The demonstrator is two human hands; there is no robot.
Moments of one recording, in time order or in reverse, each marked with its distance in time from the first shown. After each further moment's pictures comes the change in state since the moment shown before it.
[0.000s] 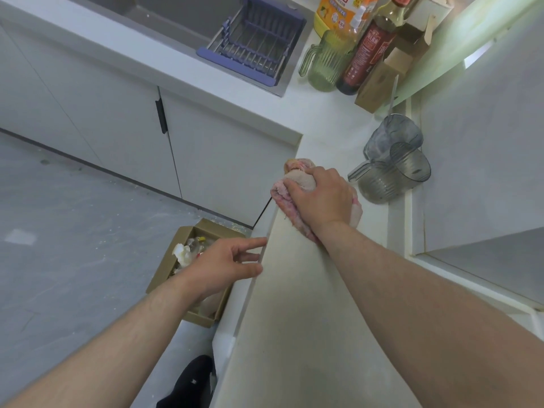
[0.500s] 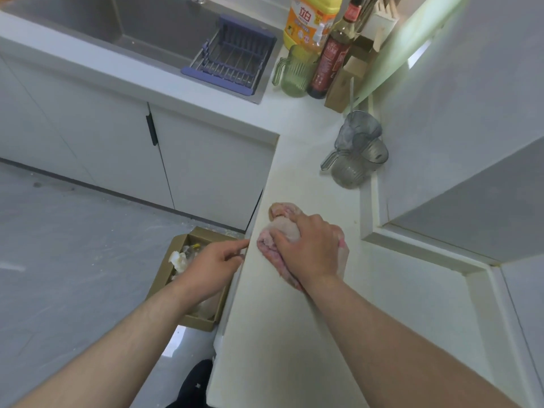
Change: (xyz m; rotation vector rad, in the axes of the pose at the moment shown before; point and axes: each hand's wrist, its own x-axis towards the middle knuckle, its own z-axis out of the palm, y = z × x) left_hand -0.049 0.015 0.029 0.159 0.102 0.104; right_hand -0.125 0.021 -0.025 -0.082 -0.037 0.018
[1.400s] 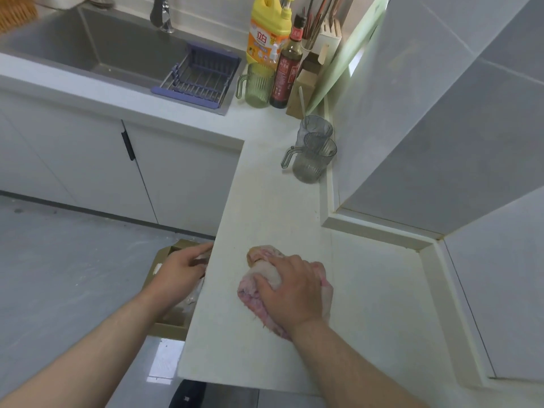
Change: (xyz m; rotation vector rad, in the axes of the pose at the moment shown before) left_hand -0.033 -0.003 0.024 -0.097 0.156 -0.070; right_hand -0.103 0.046 -0.022 0.039 -0.080 -0.040
